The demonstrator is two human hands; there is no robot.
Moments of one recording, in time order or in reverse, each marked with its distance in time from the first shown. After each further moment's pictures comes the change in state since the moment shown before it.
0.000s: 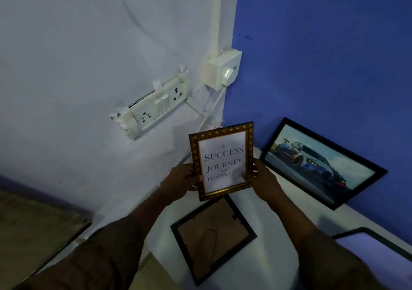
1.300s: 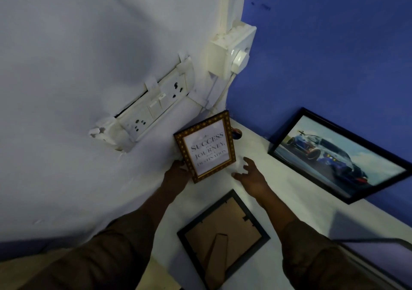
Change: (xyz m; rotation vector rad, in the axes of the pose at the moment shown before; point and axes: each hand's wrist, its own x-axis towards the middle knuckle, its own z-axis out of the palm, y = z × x) left_hand 0.089 -0.072 -0.025 0.209 0.217 -0.313; right_hand 0.082 0.035 0.071 0.113 -0.010 0.272
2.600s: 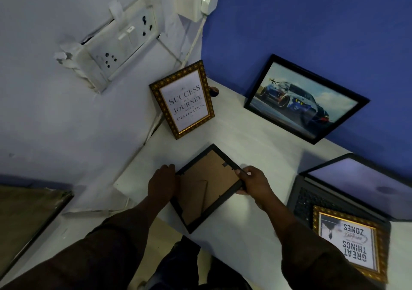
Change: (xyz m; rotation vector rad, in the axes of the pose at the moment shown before) left_hand -0.096 -0.123 0.063 0.719 0.052 0.377; right_hand -0.133 0.127 -0.008 0.253 0.141 0.223
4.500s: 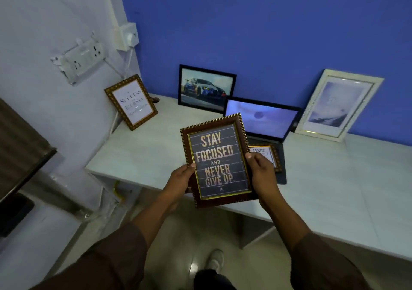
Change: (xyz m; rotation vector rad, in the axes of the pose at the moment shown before) left_hand -0.353 0.196 -0.021 -1.116 -0.379 0.087; right_hand -0.346 0.183 -0.162 0.212 0.359 -0.580
